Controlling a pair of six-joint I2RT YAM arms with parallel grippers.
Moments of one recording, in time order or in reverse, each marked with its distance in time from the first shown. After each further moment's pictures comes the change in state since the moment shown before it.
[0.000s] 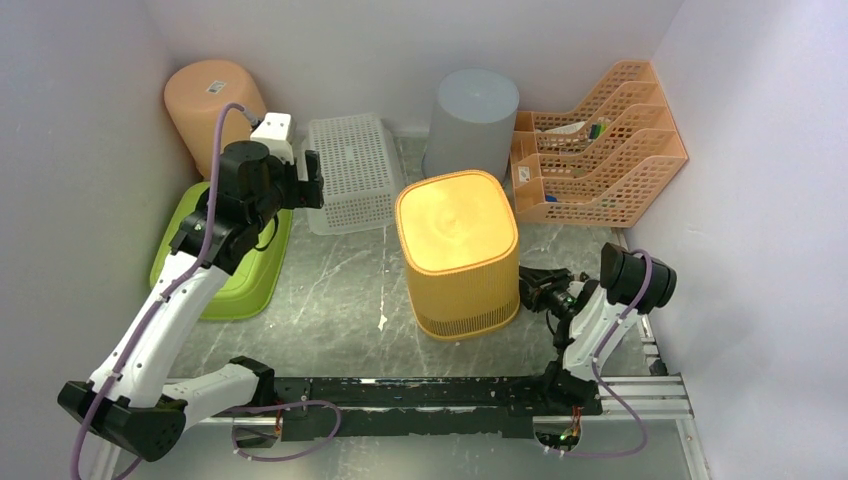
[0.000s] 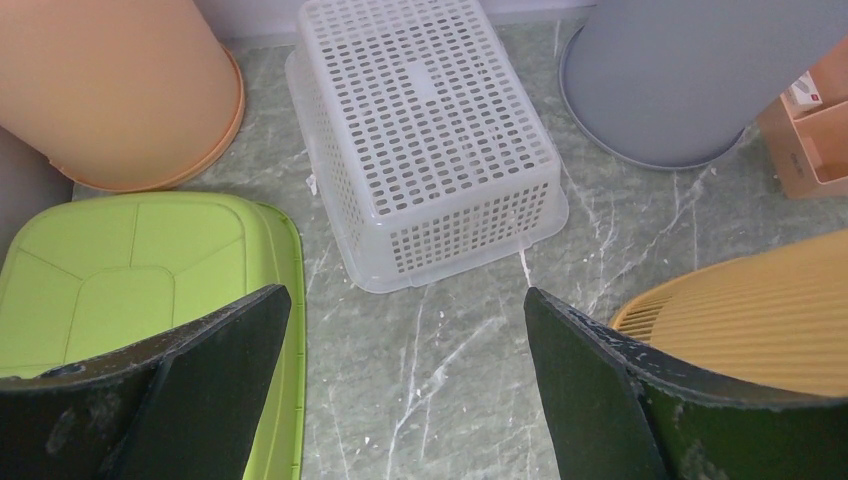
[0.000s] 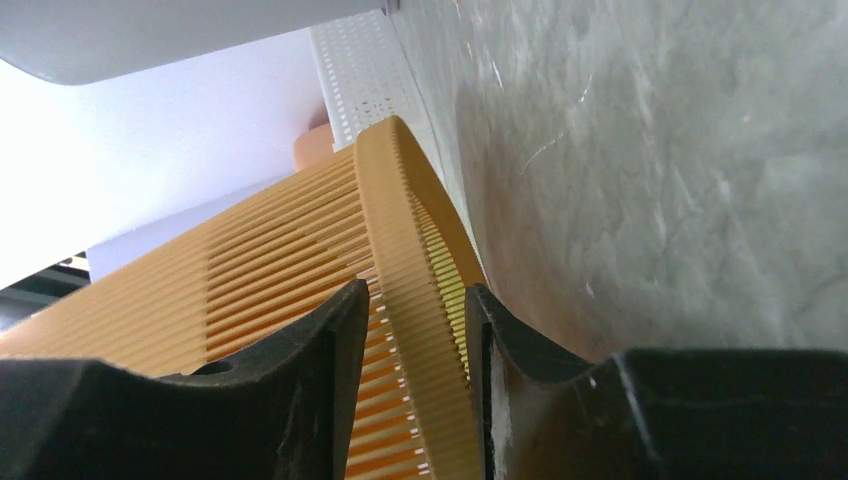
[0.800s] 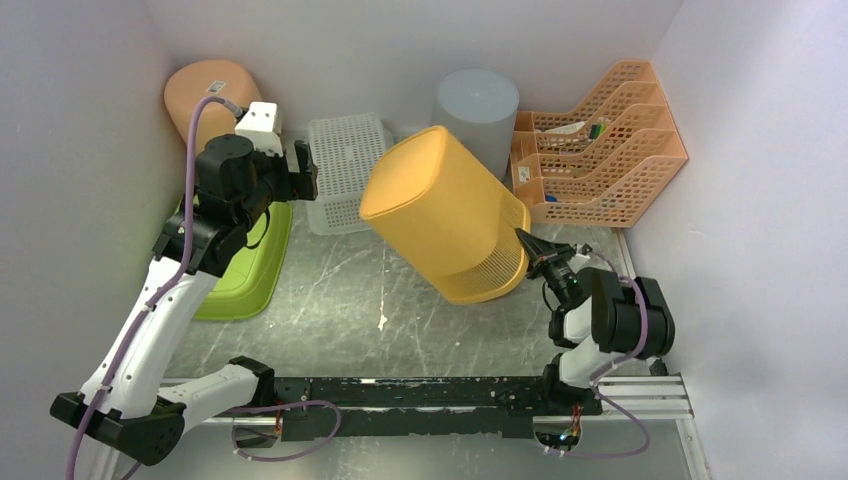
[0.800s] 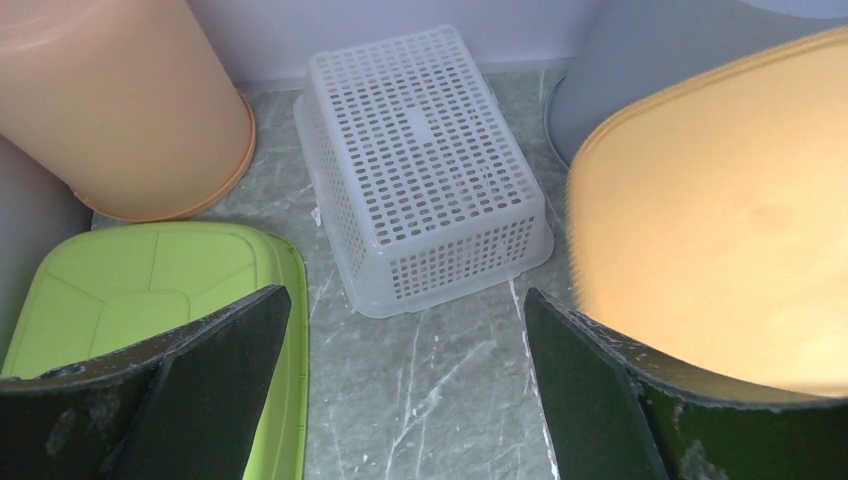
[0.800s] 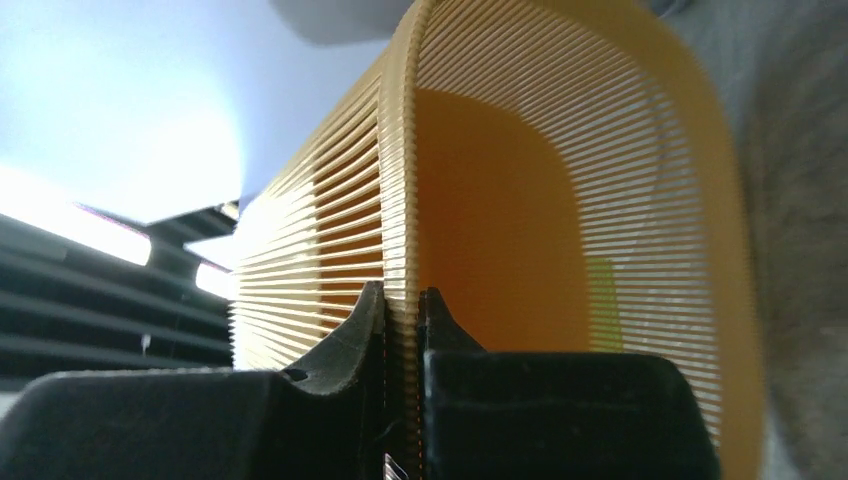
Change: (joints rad) left arm 0.002 -0.019 0.084 -0.024 -0.001 0.000; right arm 0.225 -0.391 0.042 0.005 0.253 0.305
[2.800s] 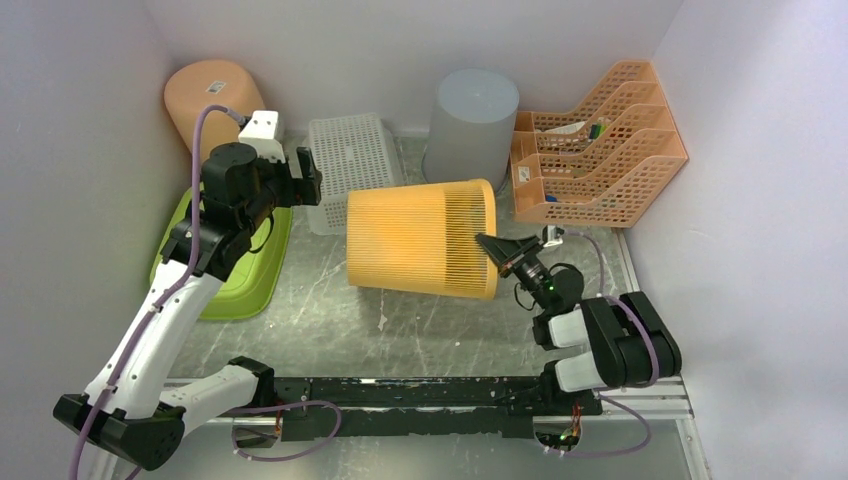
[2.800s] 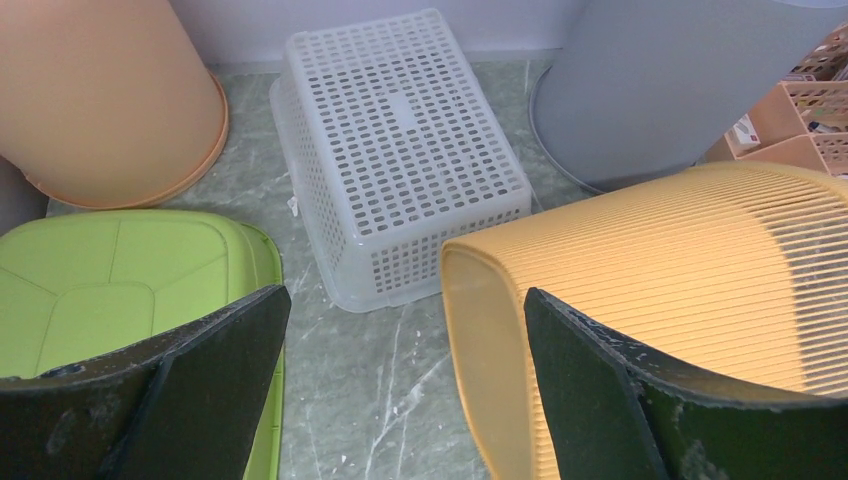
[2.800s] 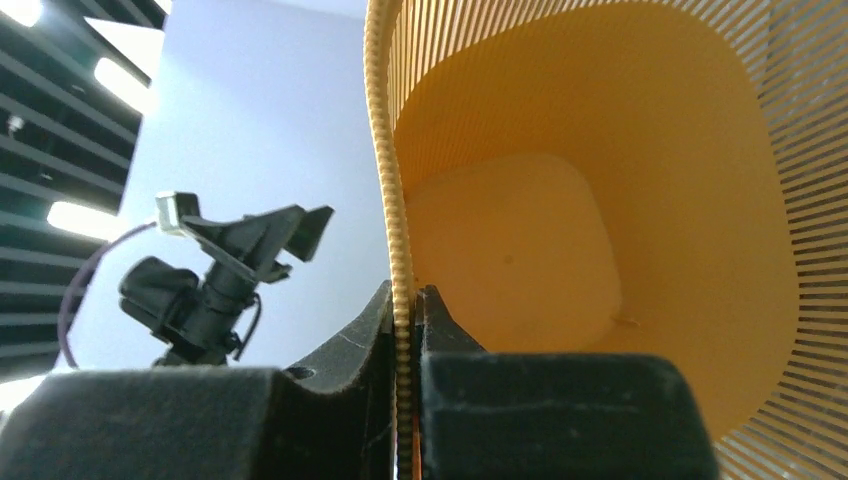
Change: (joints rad) left arm 0.021 -0.024 -0.095 0.063 0.047 -0.040; right arm 0.358 -0.119 0.020 -0.003 0.153 -0.323
